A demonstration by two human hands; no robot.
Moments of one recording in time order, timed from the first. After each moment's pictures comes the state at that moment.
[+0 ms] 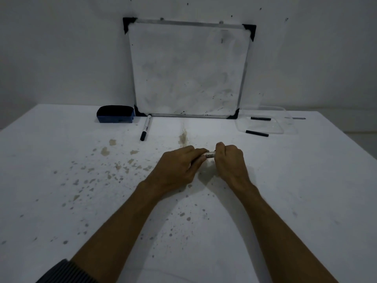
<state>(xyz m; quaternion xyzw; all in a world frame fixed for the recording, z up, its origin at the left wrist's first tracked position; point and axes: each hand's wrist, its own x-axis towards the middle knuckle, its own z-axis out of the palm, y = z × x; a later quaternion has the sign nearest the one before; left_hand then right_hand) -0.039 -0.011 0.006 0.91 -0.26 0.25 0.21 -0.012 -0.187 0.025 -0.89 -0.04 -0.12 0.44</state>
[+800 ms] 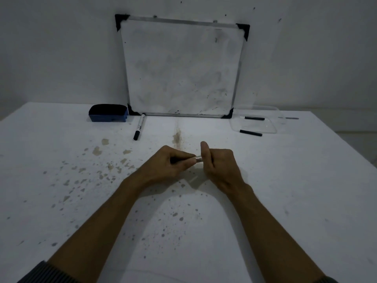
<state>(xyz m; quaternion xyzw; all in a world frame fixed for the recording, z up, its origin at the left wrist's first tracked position) -0.038 0.000 0.019 0.87 -0.18 0.05 0.46 -0.020 -0.191 0.013 -0.86 -0.24 -0.22 0.40</state>
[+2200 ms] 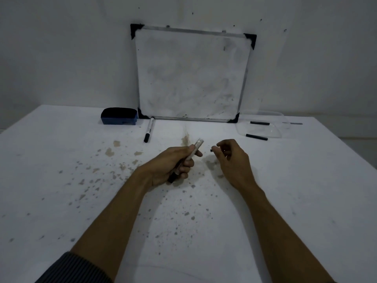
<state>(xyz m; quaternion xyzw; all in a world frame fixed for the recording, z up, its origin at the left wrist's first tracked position) -0.041 0.013 0.036 0.62 -0.03 -0.23 0.75 -0.008 -0.202 0.009 -0.86 -0.09 -0.14 0.49</state>
